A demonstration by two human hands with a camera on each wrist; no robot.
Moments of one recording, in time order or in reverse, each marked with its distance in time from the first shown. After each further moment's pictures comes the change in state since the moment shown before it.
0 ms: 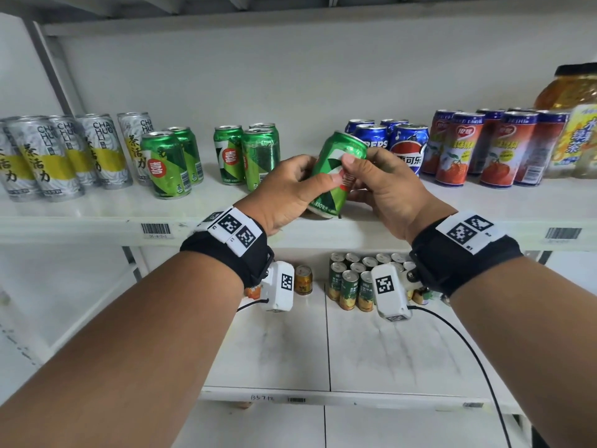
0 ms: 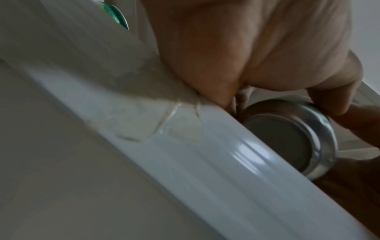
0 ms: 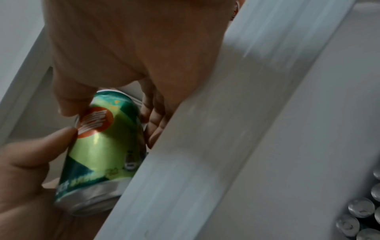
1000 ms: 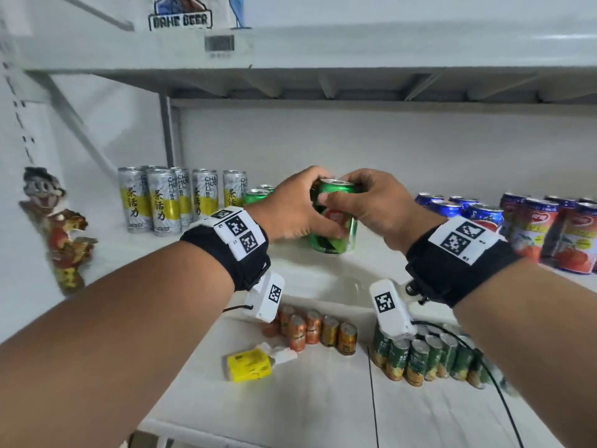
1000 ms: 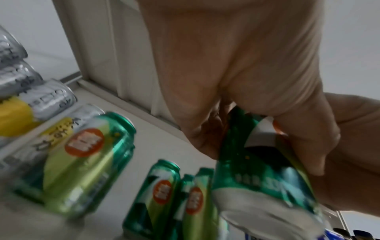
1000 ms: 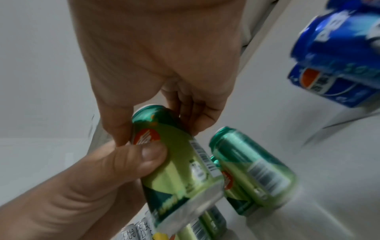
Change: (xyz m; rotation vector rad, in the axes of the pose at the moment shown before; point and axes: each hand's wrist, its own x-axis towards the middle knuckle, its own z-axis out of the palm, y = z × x) left_hand -0.043 0.085 -0.132 0.569 0.124 0.169; right_hand 0.048 -0.062 0.151 -0.408 -0.046 -0.138
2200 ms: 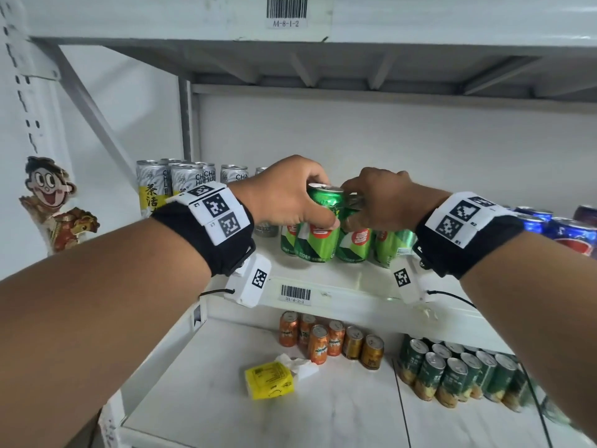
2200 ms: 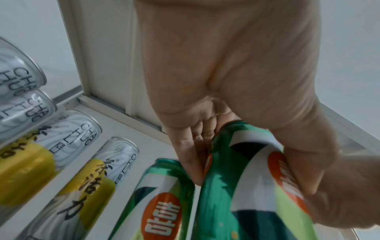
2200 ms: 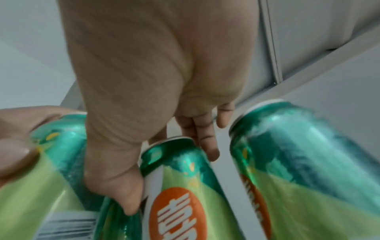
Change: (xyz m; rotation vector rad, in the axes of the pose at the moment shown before) left_hand 0.014 -0.056 -0.095 0.291 -0.054 -0.046; right_hand 0.086 -0.003 0.066 -1.172 -0.284 -0.149
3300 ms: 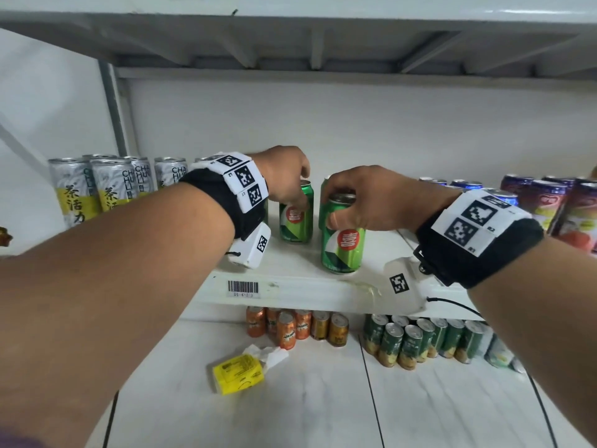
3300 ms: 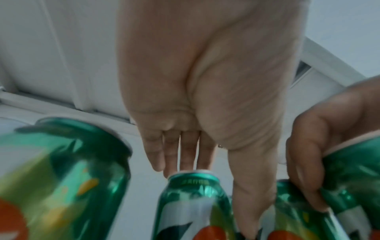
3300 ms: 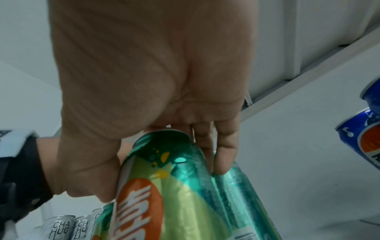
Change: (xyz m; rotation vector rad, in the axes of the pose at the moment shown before) left_hand 0.091 0.023 0.046 0.464 -0.151 -0.019; right_hand -0.067 0.036 -0.018 0.302 -0.074 0.060
